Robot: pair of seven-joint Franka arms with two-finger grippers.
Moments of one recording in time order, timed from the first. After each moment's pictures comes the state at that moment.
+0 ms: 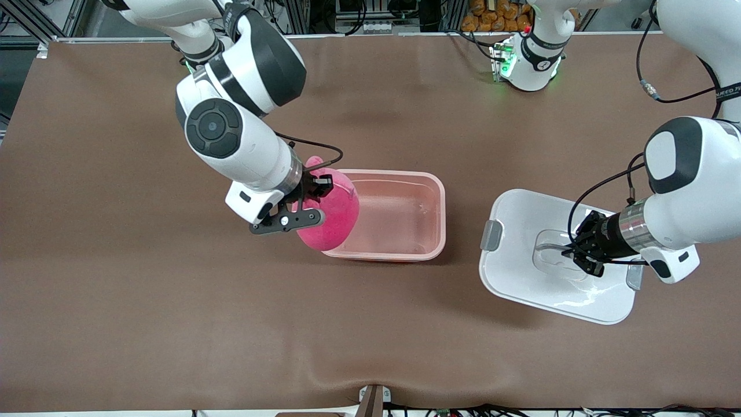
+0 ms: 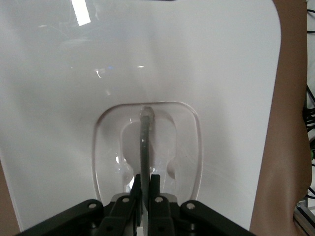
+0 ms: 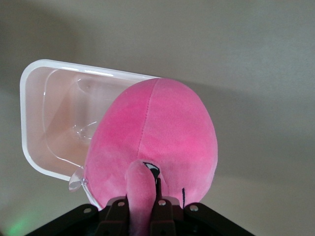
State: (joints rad) left arm -0.01 0.45 -0.13 -1.39 -0.15 1.84 -1.37; right arm 0.55 0.56 -0.02 -1.09 0.23 1.63 0.40
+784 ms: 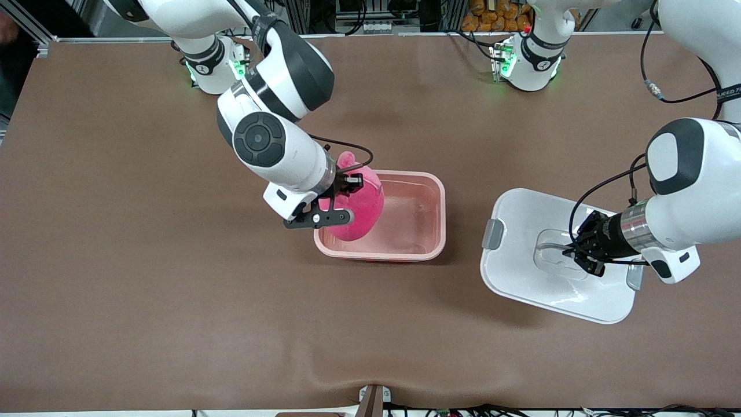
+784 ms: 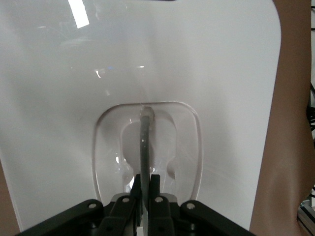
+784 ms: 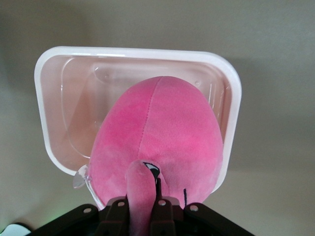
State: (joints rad) left arm -0.01 0.45 -0.13 -1.40 -0.16 1.84 -1.36; right arm 0.57 0.63 0.04 -1.09 0.28 1.67 0.54
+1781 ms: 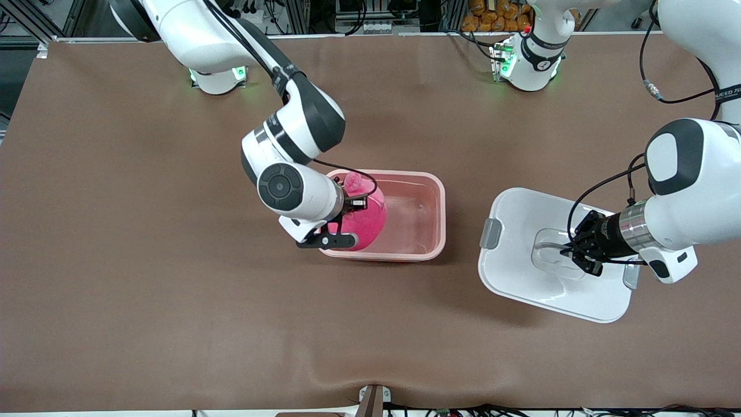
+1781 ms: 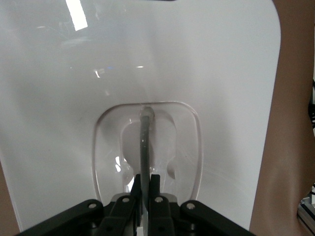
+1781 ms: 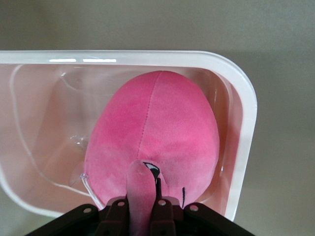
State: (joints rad) left arm -0.01 0.45 -0.13 -1.40 -0.17 1.84 -1.36; right arm 0.56 0.75 0.04 -1.12 0.29 1.75 0.54
